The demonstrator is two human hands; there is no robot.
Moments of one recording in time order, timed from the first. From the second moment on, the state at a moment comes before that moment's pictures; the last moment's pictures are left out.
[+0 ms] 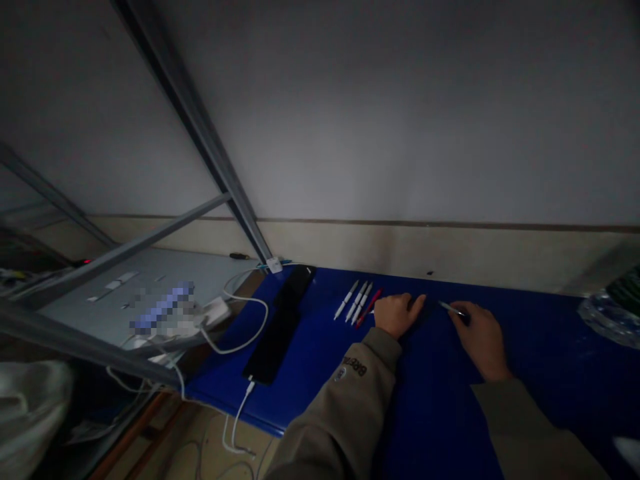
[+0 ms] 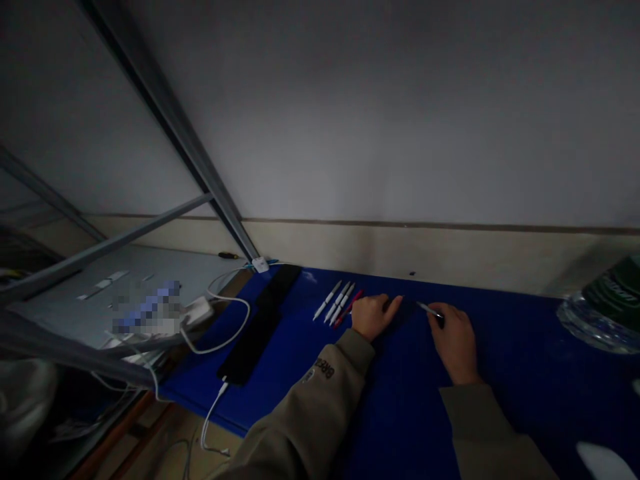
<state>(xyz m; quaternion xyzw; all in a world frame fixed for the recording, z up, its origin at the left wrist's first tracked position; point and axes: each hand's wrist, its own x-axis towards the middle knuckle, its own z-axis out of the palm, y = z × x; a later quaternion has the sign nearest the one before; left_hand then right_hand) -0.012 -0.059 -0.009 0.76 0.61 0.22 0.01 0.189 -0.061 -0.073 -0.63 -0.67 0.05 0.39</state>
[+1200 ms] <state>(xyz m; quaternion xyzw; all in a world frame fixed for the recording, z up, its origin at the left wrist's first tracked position) -0.019 -0.056 -0.002 0.83 0.54 0.16 0.03 0.155 -0.069 -0.030 -0.53 -0.53 0.34 0.56</state>
